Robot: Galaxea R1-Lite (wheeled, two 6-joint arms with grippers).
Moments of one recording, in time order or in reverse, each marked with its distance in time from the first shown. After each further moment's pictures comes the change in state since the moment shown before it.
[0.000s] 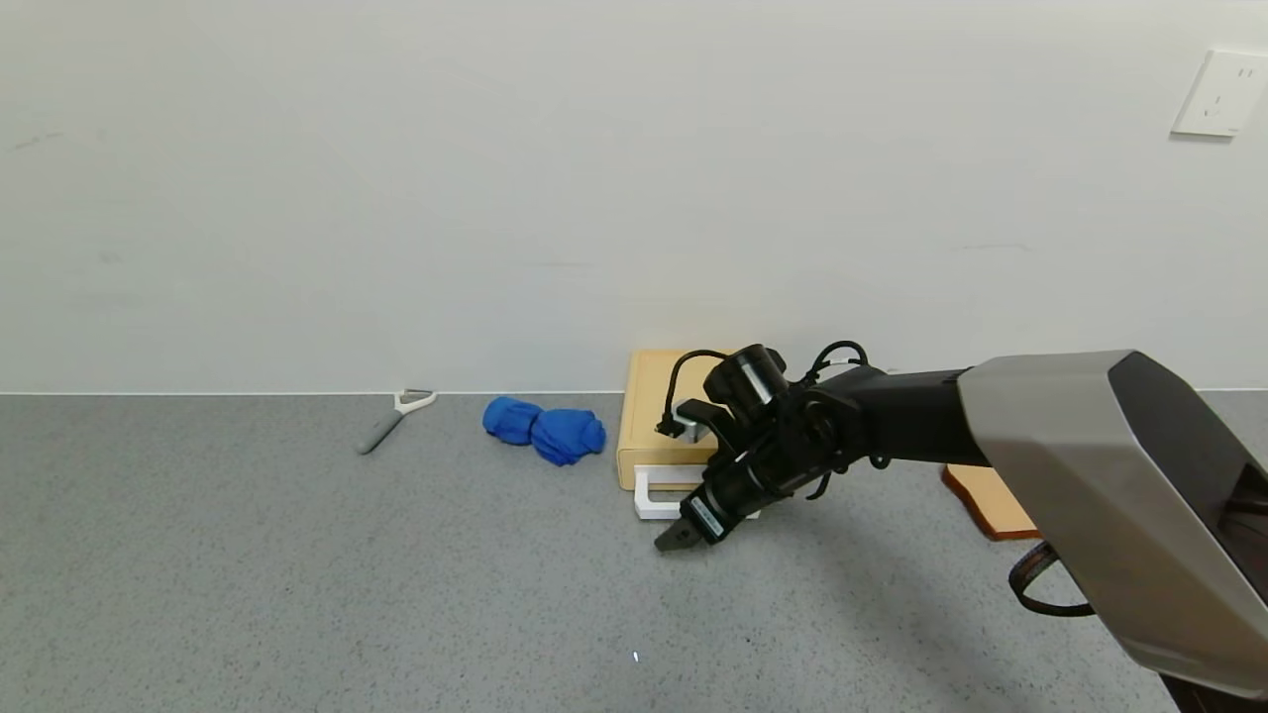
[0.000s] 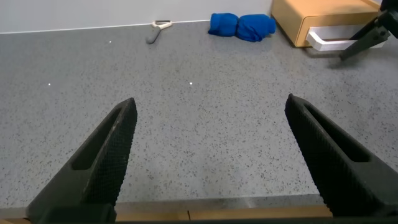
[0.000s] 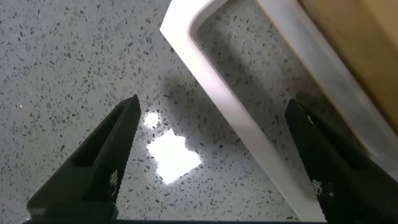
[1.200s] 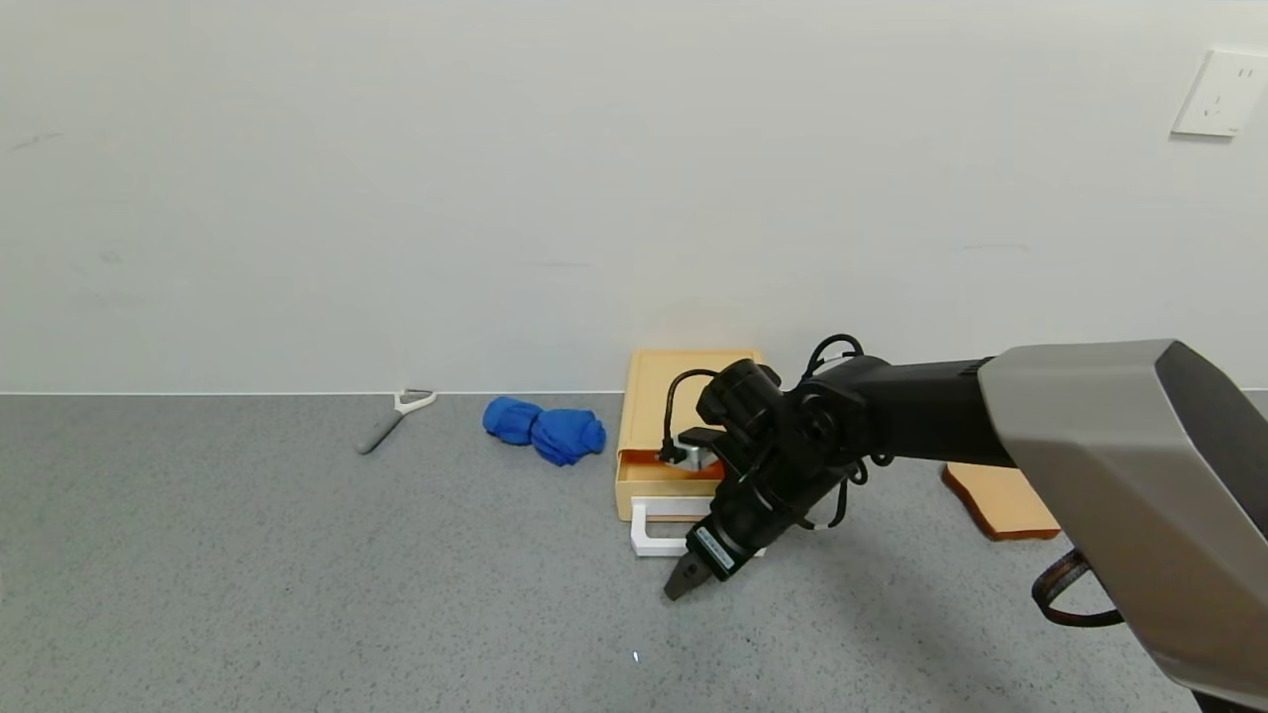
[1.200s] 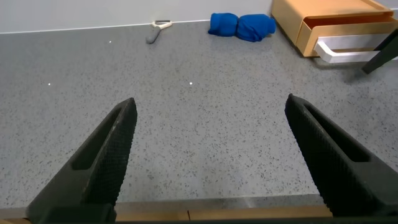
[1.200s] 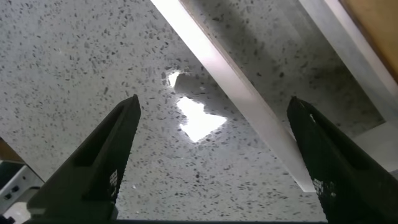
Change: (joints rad) left arm 0.000 0.000 0.000 0.000 0.000 0.000; right arm 0.042 -0.051 0.018 0.229 0.002 0.096
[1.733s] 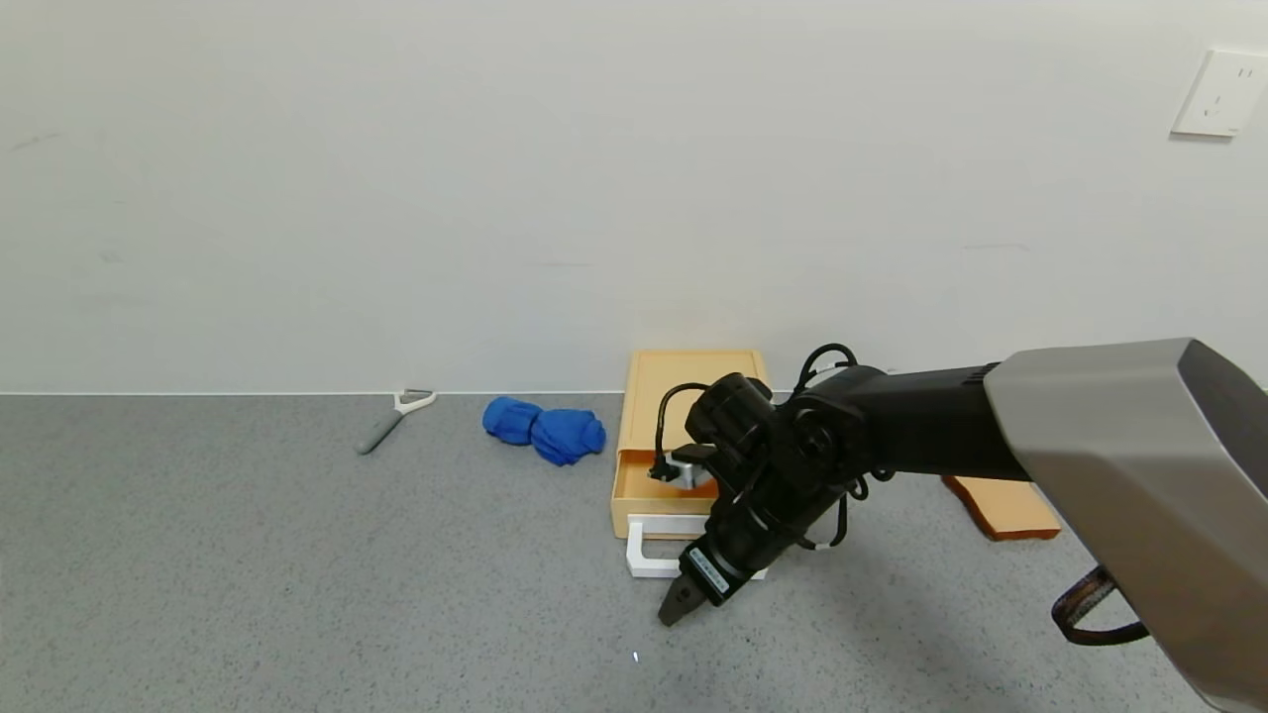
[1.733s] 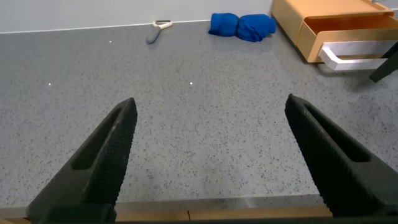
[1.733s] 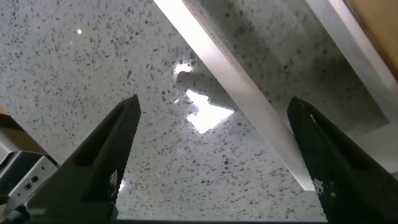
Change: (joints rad) left arm 0.000 0.000 0.000 0.000 0.000 0.000; right arm 0.047 -0.042 0.081 -0.002 -0.007 0.061
